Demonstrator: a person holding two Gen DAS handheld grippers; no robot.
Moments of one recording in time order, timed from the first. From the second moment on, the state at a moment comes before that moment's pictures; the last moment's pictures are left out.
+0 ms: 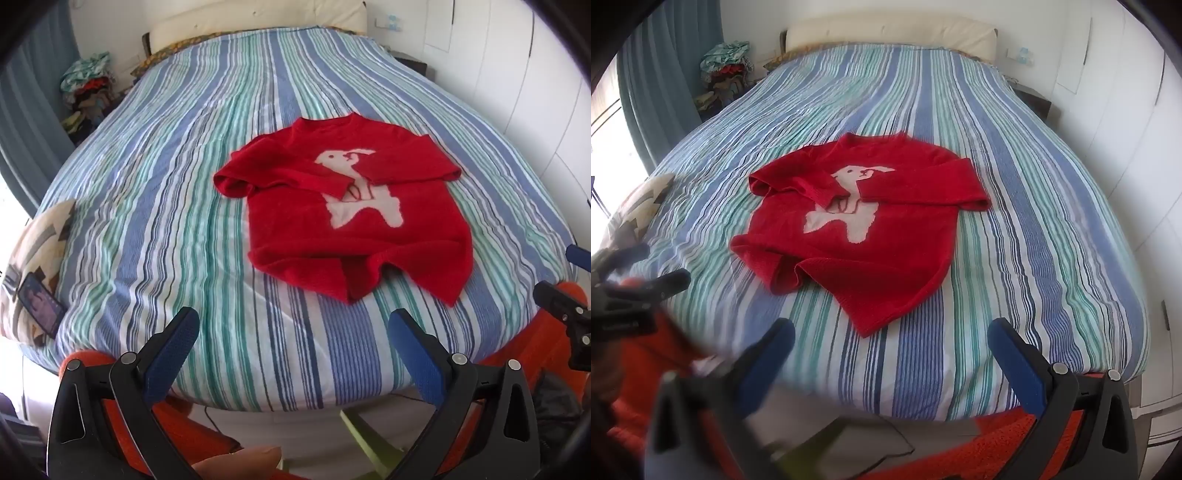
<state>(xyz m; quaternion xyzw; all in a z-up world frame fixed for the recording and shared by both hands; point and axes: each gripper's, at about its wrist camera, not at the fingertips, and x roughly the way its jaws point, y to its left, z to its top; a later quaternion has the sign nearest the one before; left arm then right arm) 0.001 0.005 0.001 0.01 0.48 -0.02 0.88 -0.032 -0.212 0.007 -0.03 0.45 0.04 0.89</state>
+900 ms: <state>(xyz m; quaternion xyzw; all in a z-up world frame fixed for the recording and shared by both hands) 0.000 -0.001 0.003 0.04 0.48 0.01 0.88 -0.034 -0.207 0.014 -0.04 0.44 0.03 0.90</state>
